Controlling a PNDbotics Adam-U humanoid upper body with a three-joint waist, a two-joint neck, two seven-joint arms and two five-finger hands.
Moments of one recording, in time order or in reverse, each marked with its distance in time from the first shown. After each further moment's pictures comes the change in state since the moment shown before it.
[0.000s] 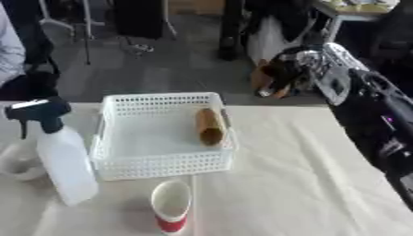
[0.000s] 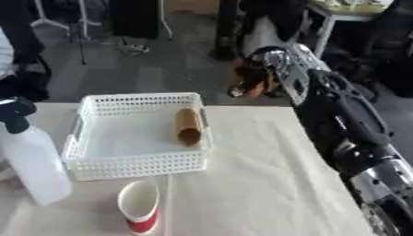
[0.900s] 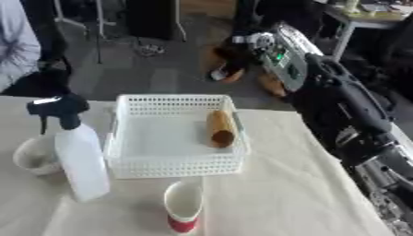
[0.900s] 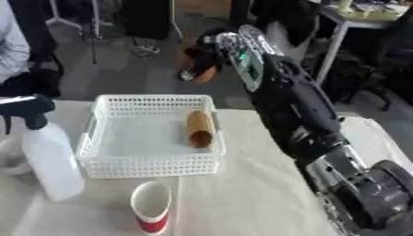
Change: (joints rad) left arm -0.008 -0.001 -0.014 0.000 0.011 -0.011 -0.013; right arm -0.053 0.120 -0.015 -0.041 -0.036 -0.040 -0.035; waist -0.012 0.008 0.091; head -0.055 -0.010
